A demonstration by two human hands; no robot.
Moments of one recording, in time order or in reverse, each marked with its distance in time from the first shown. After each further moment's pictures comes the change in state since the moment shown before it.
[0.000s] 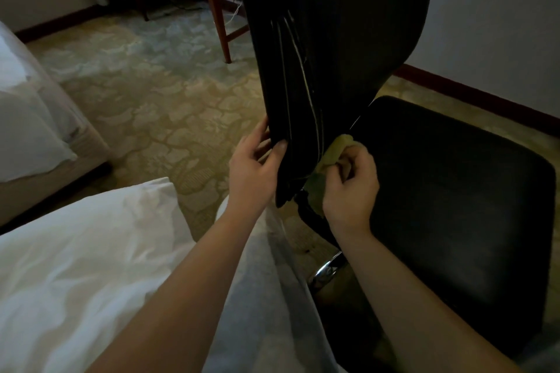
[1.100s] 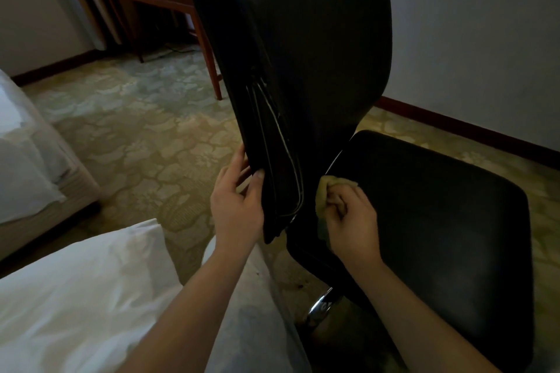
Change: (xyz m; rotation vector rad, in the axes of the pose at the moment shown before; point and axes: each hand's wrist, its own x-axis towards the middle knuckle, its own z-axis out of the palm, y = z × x) left_hand -0.003 0.030 0.007 0.037 0.125 0.117; right_hand 0.022 0.004 -0.043 -0.223 -0.232 -0.116
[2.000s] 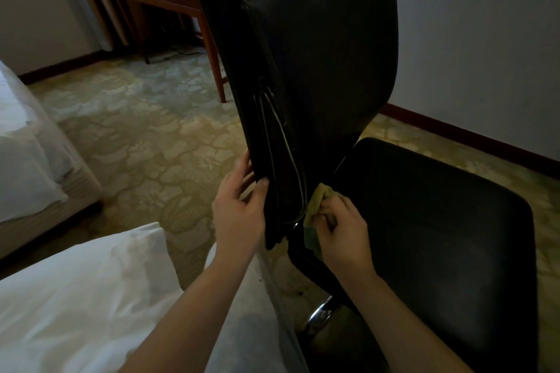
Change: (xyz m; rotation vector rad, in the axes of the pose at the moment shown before) left_hand 0.001 0.004 -0.003 -0.093 -0.007 -0.060; right_hand -0.004 -0.005 0.012 0.006 -0.075 -0.020
